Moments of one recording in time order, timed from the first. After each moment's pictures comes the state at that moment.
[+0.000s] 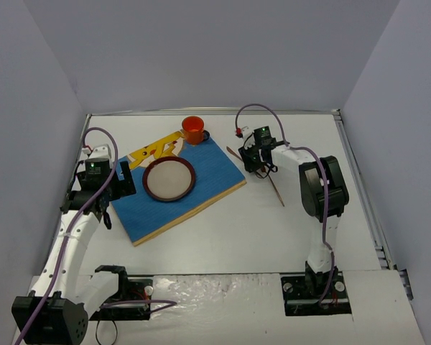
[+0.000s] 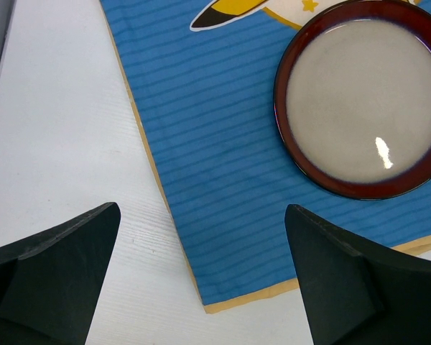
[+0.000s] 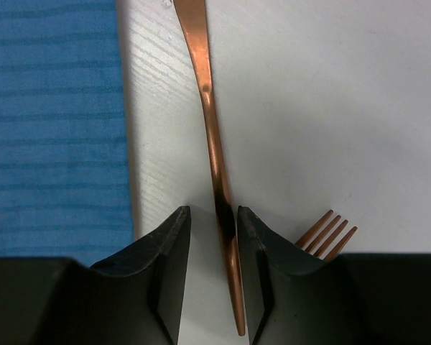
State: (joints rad) left arm -0.04 0.97 0.89 -0.67 -0.19 -0.25; right arm 0.32 2.06 1.38 -0.26 -0.16 -0.22
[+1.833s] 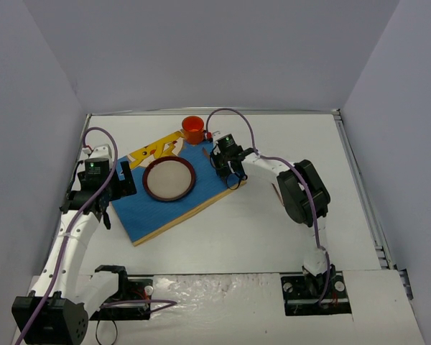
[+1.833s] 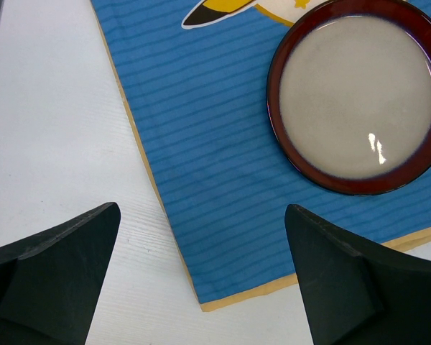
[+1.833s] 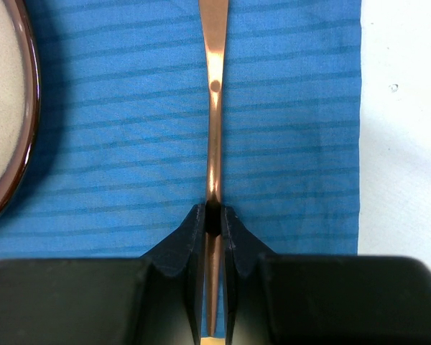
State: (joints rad) left arm -0.04 0.97 0.89 -0.68 -0.16 -0.25; right arm 0.59 2.11 1.45 -0.21 -0.01 0.09
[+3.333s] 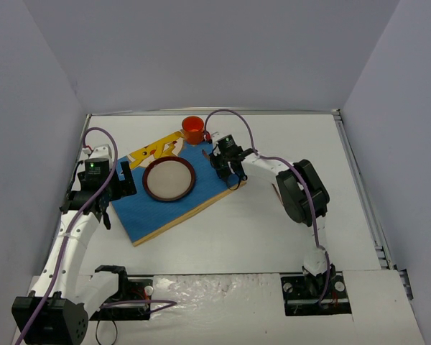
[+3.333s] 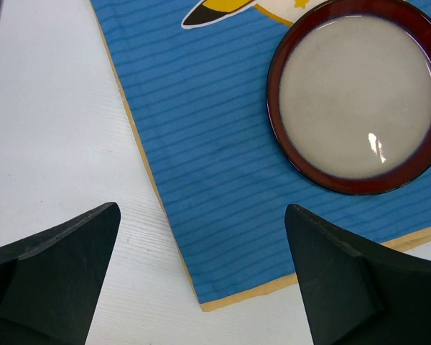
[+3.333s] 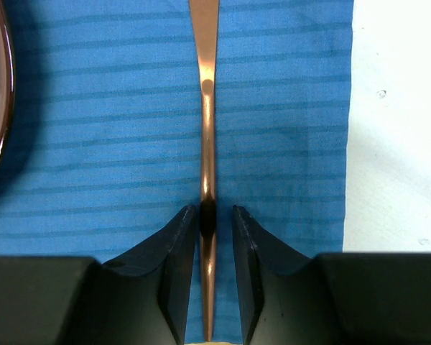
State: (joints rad) left arm -0.04 0.97 0.89 -0.68 -0.16 -0.25; right arm 0.58 2.12 1.45 -0.21 0.00 0.02
